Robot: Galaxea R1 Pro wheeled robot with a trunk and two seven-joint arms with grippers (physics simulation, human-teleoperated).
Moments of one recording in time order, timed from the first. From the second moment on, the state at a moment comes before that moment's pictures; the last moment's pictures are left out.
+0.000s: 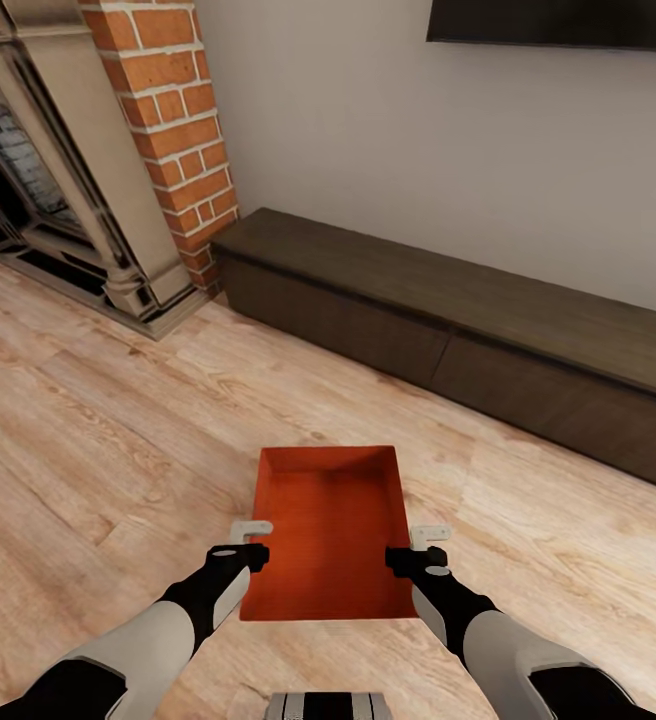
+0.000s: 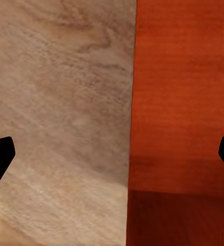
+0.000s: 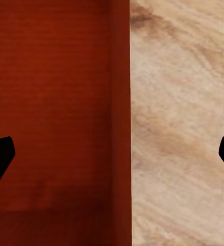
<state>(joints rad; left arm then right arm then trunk) -0.77 -0.10 -0.25 -0.25 0.26 0.16 0.28 -0.77 0.11 0.03 -0.15 0.02 -0.04 -0.16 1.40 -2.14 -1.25</state>
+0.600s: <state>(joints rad) -0.77 -0.10 -0.25 -0.25 0.26 0.16 0.28 -0.77 0.11 0.03 -0.15 0.02 -0.04 -0.16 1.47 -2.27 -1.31</state>
